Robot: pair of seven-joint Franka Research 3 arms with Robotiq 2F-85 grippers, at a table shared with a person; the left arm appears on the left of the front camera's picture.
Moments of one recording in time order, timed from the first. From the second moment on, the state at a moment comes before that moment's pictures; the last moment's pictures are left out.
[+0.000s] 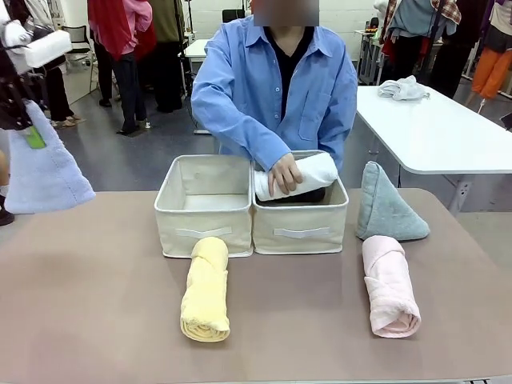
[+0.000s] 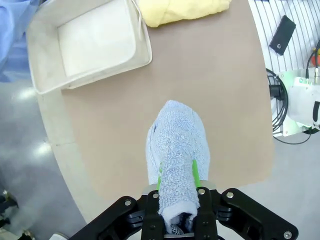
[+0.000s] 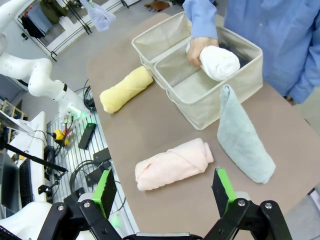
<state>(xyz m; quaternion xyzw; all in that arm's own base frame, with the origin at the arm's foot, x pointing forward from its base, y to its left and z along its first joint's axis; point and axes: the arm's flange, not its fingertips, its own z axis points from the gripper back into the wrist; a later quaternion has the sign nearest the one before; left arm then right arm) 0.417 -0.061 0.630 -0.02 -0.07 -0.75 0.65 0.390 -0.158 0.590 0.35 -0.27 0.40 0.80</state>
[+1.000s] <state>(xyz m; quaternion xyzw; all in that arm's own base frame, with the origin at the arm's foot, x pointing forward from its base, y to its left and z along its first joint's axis) 0.412 -0.056 0.638 -0.01 -0.08 -0.75 0.66 0.390 -0.158 0.590 0.35 -0.27 0.40 0.80</state>
